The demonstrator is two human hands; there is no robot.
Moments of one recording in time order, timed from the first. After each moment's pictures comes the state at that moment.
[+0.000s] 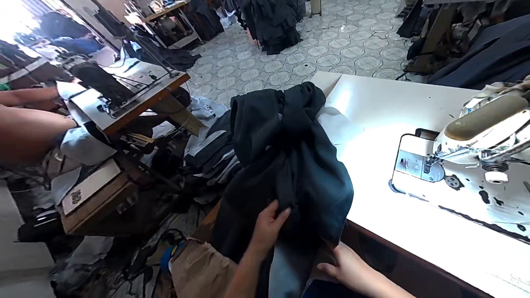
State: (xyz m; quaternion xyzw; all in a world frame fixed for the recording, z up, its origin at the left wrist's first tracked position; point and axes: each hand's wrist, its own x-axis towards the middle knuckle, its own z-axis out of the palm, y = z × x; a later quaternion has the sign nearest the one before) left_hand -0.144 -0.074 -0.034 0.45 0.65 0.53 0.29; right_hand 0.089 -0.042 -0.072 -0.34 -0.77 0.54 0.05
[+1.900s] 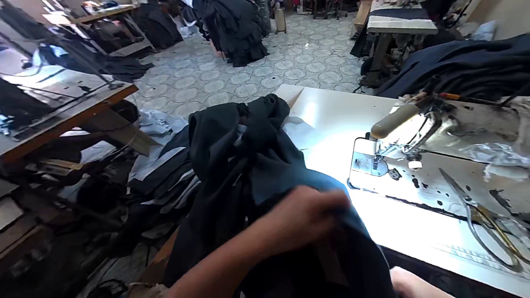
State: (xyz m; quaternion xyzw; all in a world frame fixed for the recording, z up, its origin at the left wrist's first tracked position) left_hand -0.041 -0.008 0.129 0.85 0.33 0.34 0.24; right_hand 0.239 -0.061 0.047 -0.25 -0.77 0.55 0.18
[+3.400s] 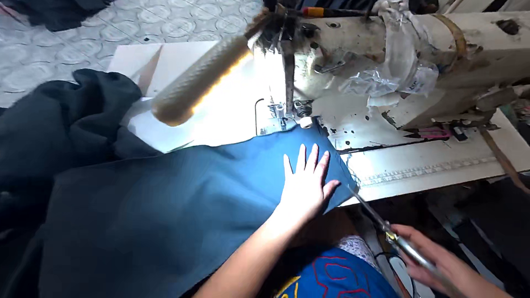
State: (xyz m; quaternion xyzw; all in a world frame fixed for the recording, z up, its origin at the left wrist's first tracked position) left_hand 0.142 0.027 -0.012 0.89 0.40 0.10 0.20; right_hand 0.351 -0.172 0.055 -0.65 -0.48 0.54 0.24
